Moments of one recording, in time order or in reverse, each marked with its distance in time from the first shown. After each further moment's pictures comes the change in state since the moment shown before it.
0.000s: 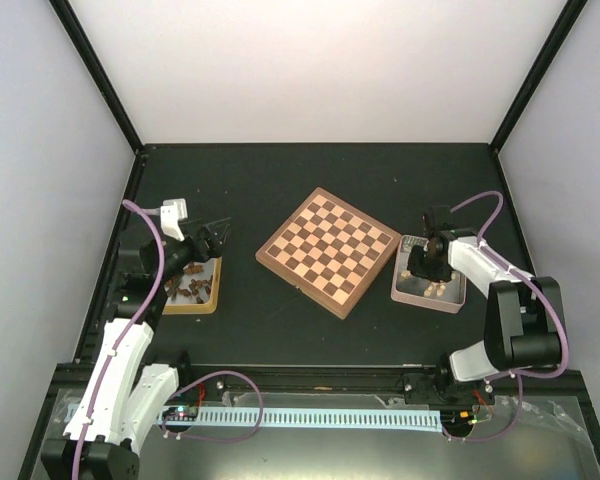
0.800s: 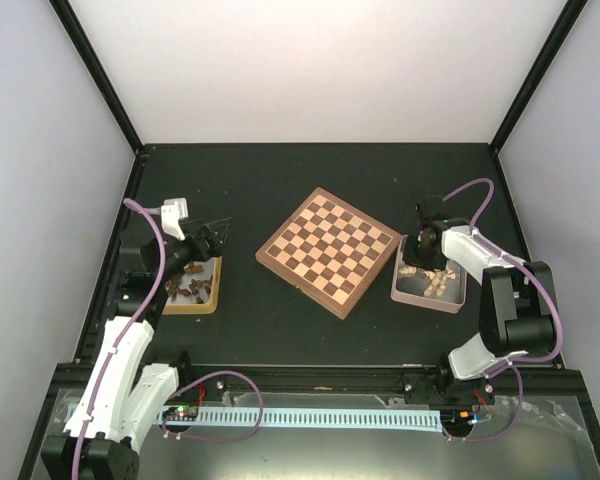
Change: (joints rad) left arm 0.000 0.011 0.000 0.003 0.000 0.000; right arm 0.028 0.098 0.090 0.025 0.033 -0.028
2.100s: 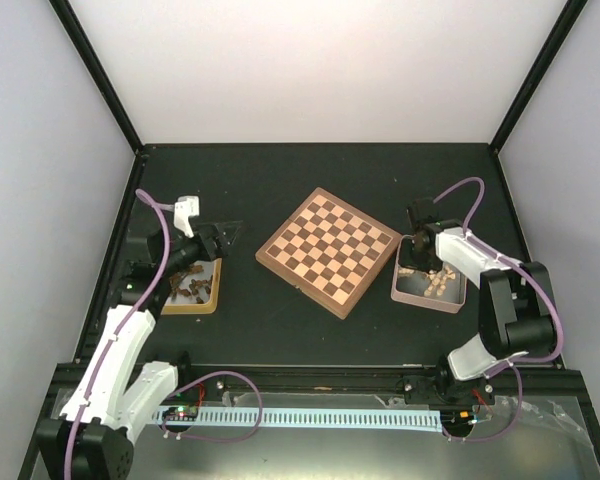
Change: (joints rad) left arm -0.035 0.076 0.036 -0.034 0.103 -0.047; right arm 0.064 0.002 0.000 -0.005 0.072 0.001
